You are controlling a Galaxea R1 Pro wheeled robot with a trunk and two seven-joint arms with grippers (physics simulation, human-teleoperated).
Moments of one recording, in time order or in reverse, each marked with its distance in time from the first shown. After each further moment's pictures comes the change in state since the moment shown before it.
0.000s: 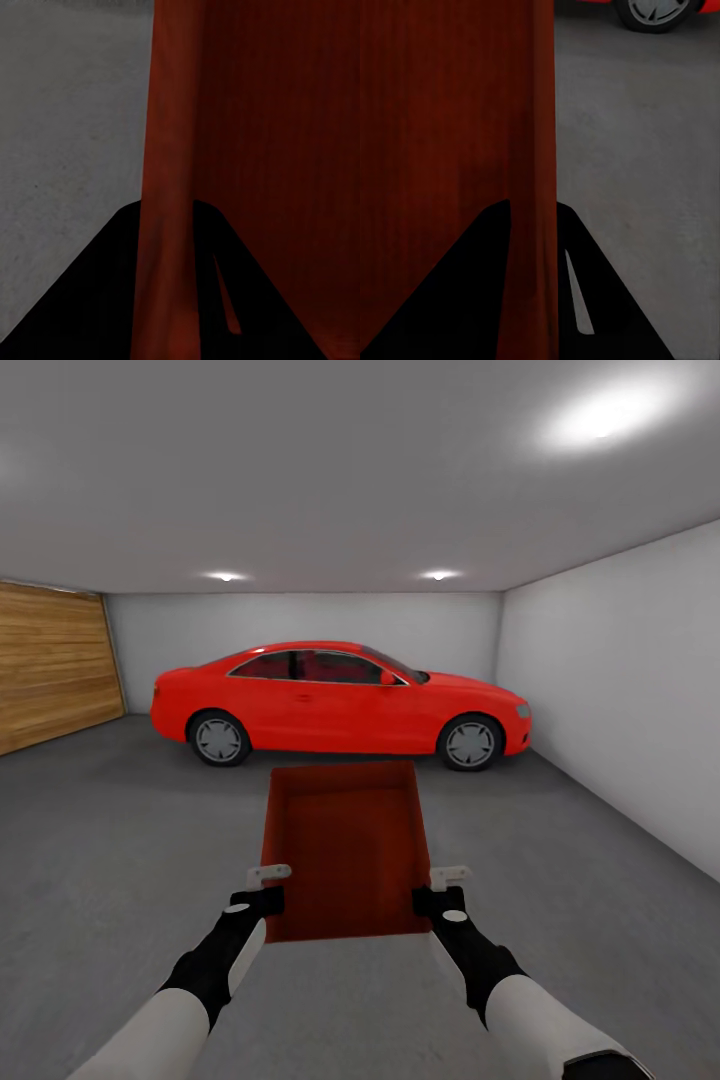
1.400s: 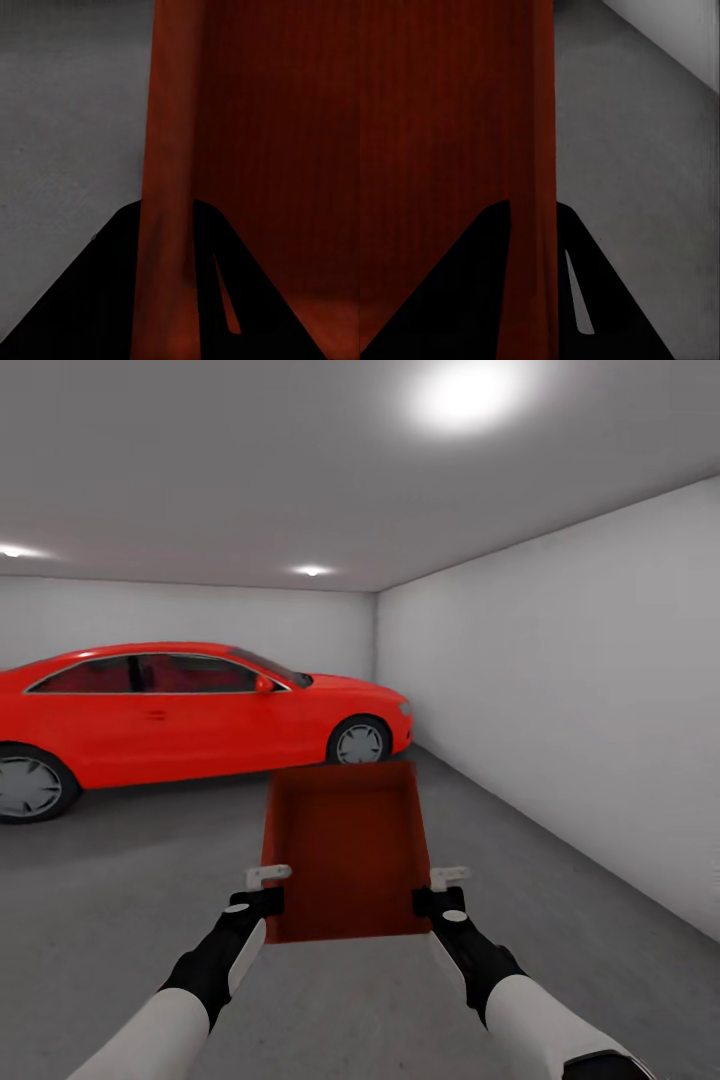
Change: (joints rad) left arm 0.000 0.000 0.002 0.001 0.000 0.007 0.000; right arm 0.000 0.000 0.000 0.000 -0.001 0.007 0.000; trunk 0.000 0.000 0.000
